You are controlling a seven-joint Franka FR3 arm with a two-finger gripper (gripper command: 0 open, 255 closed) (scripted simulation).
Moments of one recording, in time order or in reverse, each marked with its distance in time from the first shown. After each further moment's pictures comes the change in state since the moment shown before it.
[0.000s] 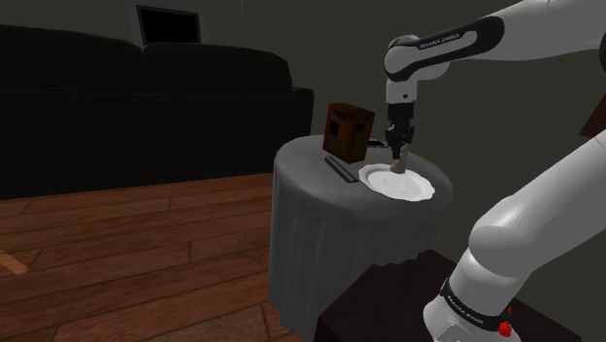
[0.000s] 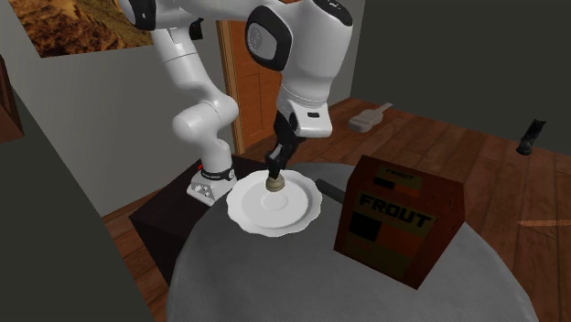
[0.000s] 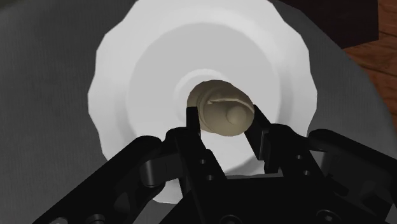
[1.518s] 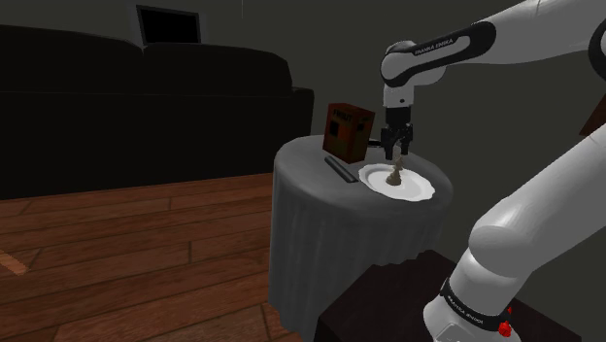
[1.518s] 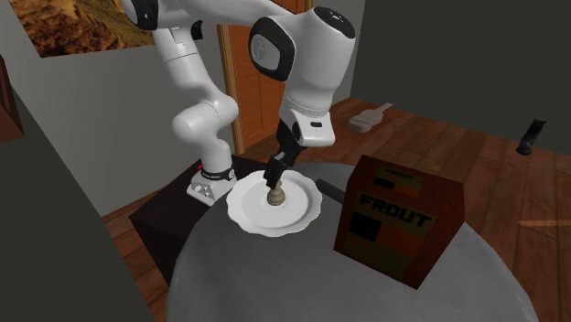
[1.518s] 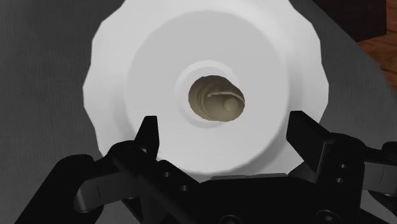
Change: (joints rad) arm 0.000 0.031 -0.007 -0.010 0.002 0.042 -0.003
